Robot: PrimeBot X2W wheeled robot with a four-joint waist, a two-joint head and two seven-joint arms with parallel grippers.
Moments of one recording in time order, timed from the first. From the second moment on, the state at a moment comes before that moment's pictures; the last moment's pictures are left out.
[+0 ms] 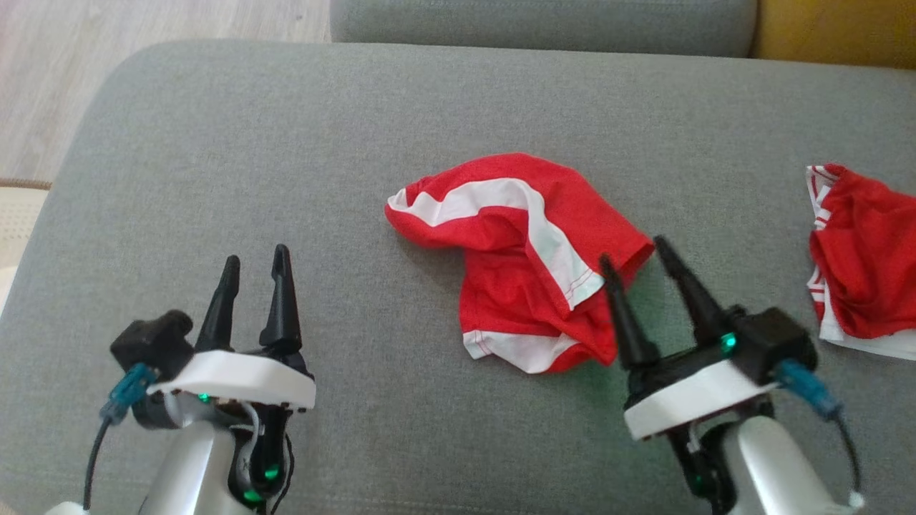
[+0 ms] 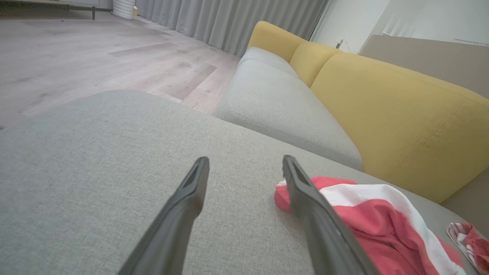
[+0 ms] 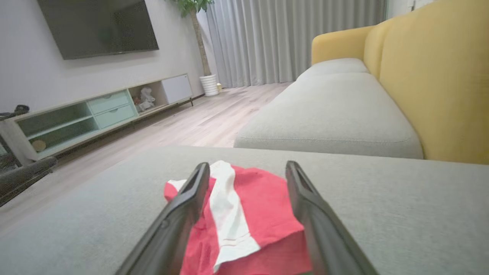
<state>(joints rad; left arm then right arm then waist) -0.15 0.08 -0.22 0.24 -0.50 0.06 -0.25 -0.09 -0.05 0.23 0.09 0.18 0.13 -0.11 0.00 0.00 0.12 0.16</state>
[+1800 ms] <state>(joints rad) -0.30 0.06 -0.18 0.43 -0.39 -0.07 -0.24 -0.09 -0.32 0.37 0.12 0.15 0.13 0.00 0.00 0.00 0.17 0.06</state>
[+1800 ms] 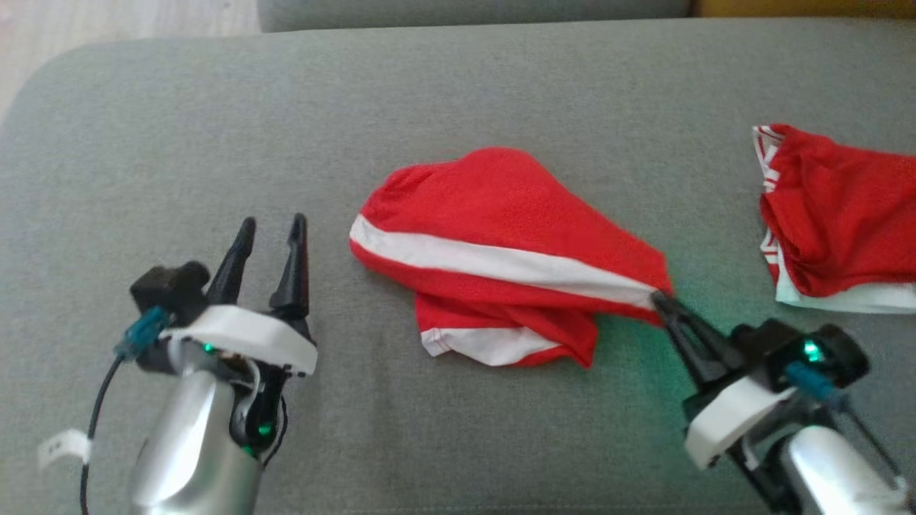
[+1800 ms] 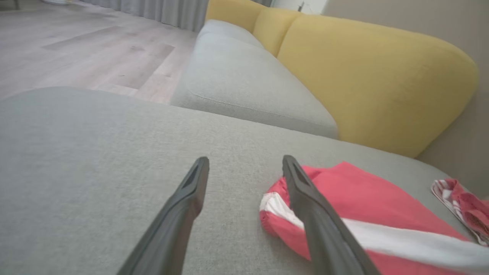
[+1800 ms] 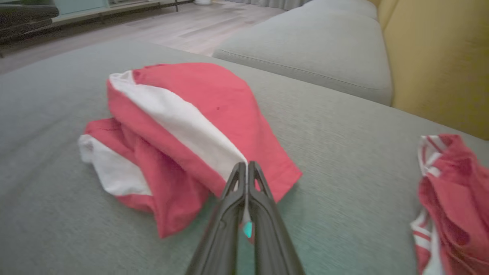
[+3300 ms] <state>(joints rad) -0.48 0.29 -0.73 0.49 -0.82 -0.12 -0.11 -0.16 -0.28 0.22 0.23 0.13 0.13 -0.02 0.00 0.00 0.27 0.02</state>
